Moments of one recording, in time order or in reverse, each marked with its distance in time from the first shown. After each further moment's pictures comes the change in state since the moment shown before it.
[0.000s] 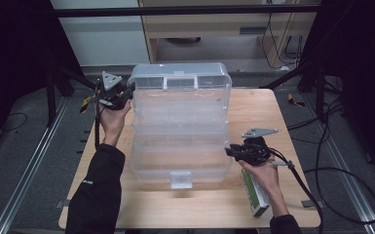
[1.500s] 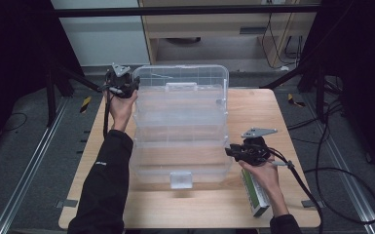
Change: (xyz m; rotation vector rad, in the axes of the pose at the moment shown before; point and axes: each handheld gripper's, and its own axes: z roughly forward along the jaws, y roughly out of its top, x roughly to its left) left arm 0.009 0.004 0.058 0.081 0.042 -0.014; right arm 0.000 0.001 0.001 0.001 -0.004 -0.011
